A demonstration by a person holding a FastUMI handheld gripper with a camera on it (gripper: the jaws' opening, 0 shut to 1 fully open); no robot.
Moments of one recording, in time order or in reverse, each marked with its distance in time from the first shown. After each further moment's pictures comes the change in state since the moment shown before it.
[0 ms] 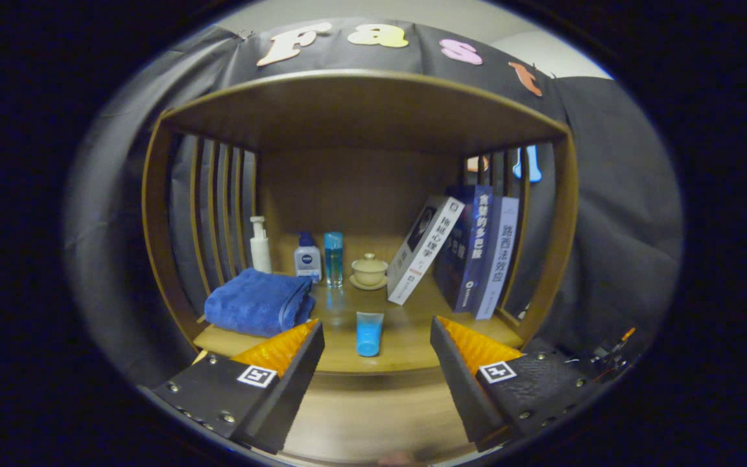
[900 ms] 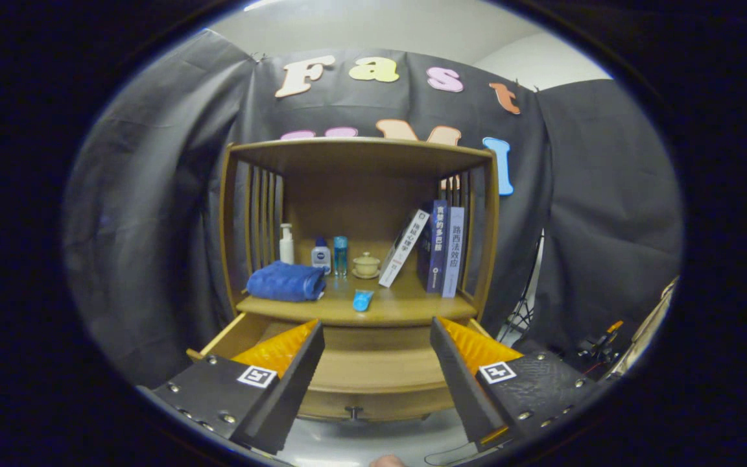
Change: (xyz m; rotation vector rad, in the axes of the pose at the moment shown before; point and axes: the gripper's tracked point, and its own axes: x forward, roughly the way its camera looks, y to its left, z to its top) arm -0.168 -0.015 -0.071 -0.001 -0.054 0.040
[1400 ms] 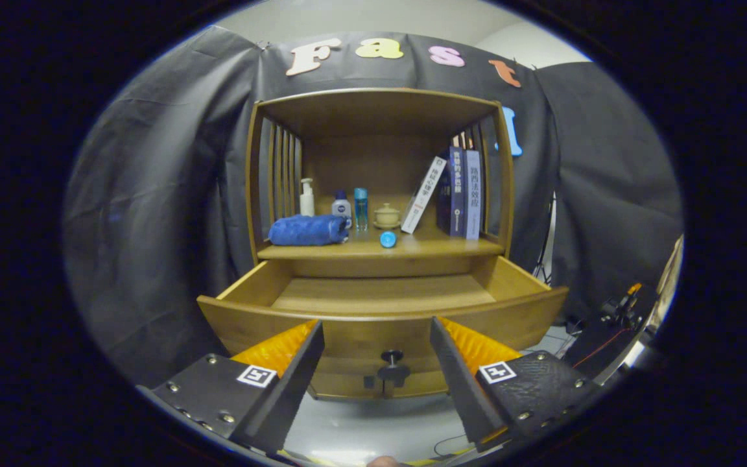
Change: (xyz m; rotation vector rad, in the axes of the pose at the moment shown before) arm -0.012 0.035 -0.114 0.060 0.104 0.035
